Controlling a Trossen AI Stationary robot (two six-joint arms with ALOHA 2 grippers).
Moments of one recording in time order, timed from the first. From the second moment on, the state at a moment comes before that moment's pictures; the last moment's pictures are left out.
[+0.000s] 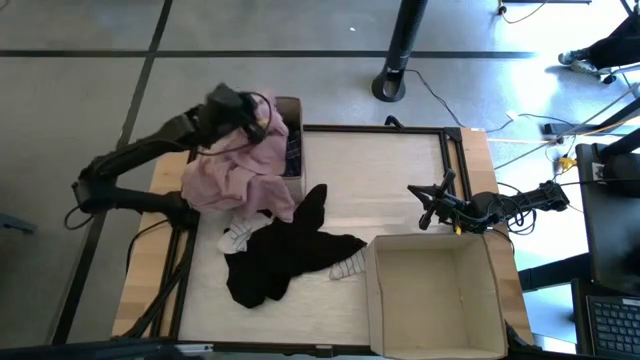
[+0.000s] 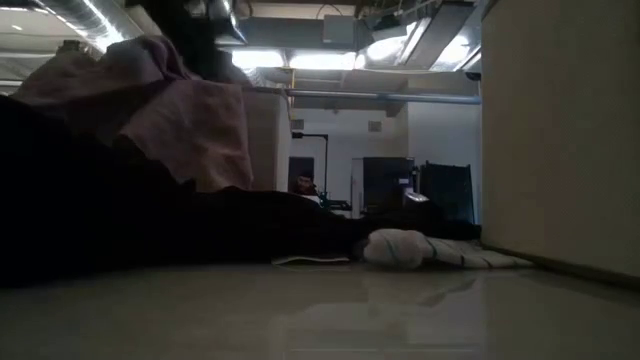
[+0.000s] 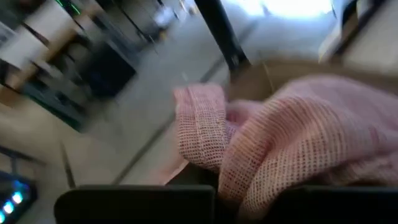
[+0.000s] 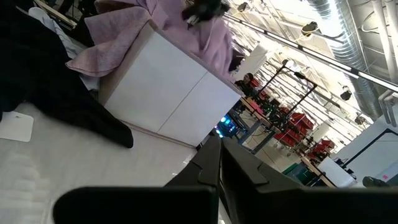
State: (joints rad) left arm 0.62 1.14 1.06 -0.47 -0.47 0.30; right arm 0.29 0.01 0.03 0.05 0.69 -0.72
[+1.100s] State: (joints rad) left arm 0.22 1.04 1.23 -0.92 -0.13 -0.02; right arm 0.29 0.01 0.03 0.05 0.69 -0.72
